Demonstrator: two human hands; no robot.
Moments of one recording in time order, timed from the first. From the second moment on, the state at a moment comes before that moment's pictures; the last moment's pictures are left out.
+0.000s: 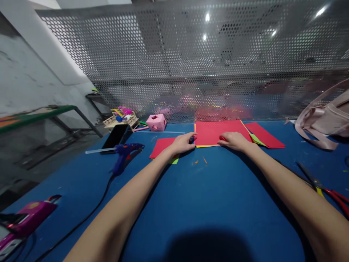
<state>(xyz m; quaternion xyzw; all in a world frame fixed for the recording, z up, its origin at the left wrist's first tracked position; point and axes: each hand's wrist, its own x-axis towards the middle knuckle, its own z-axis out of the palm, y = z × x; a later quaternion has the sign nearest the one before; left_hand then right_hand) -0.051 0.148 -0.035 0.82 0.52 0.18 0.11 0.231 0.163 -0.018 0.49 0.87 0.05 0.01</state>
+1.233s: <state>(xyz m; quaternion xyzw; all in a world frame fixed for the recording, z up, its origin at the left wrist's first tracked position) -0.040 0.145 -0.030 0.88 0.47 0.07 -0.03 0.226 0.150 -0.023 0.51 0.86 0.09 0.02</state>
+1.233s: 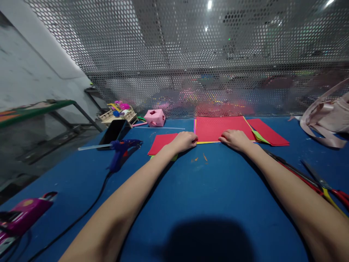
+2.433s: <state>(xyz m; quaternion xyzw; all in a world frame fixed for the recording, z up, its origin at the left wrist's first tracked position) -0.028 0.165 -0.042 0.77 0.52 0.33 0.17 0.208 0.144 -0.021 0.48 0.86 0.09 -0.14</state>
